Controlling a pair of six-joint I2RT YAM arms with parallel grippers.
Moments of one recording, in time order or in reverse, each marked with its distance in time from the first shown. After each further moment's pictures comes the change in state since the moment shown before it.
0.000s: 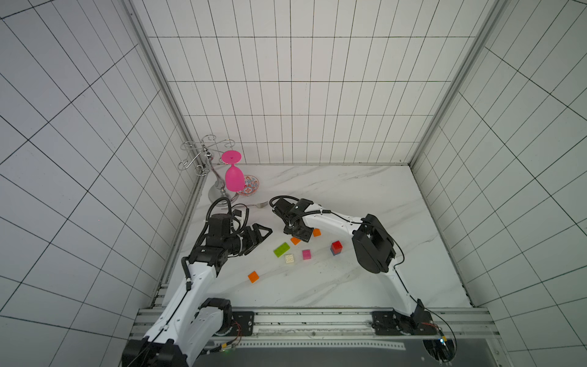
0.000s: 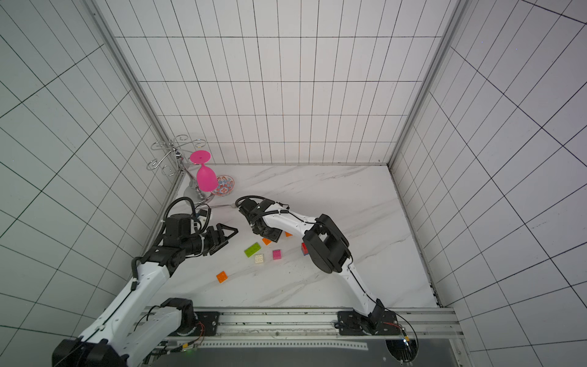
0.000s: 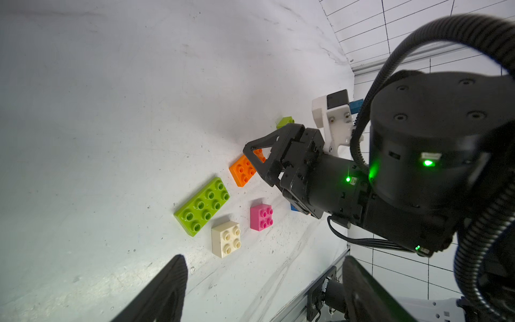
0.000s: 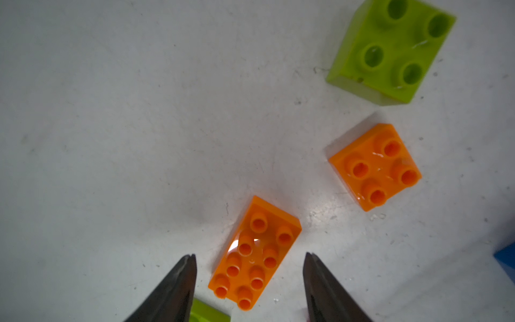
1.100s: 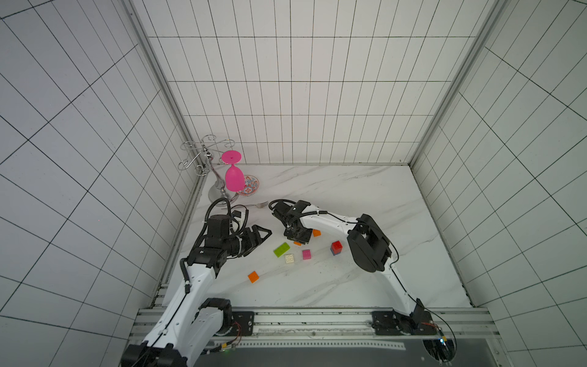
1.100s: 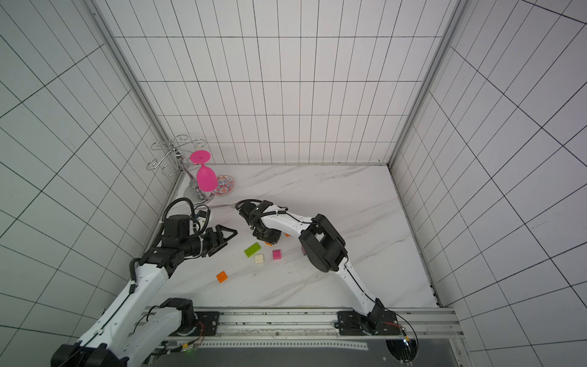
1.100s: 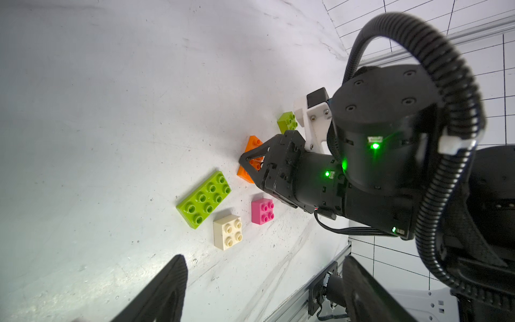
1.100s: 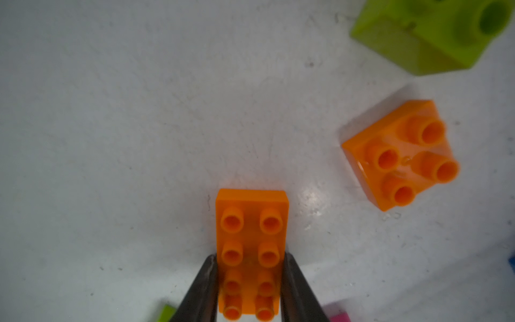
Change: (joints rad) left arm 0.011 -0.018 0.006 -0.045 0.010 0.021; right arm -0.010 0.043 0.012 -0.030 -0.068 -0.098
